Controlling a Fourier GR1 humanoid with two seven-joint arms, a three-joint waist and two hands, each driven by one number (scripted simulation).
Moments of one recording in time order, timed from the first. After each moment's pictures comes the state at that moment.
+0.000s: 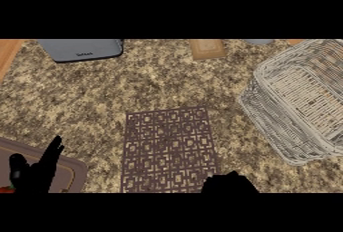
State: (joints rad) left arm 0.23 0.23 0.08 -1.53 0.08 0.02 0.24; right arm 0.07 -0.43 0.79 -1.98 0.72 -0.16 0.26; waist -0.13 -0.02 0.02
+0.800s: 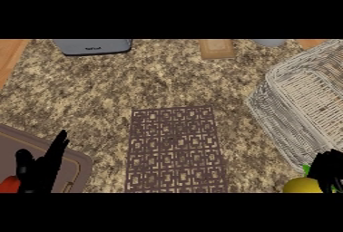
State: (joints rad) left arm 0.20 0.22 0.06 -1.53 0.06 0.01 0.23; right arm 0.21 -0.62 0.20 -2.37 0.38 -0.19 0.37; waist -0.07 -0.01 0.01
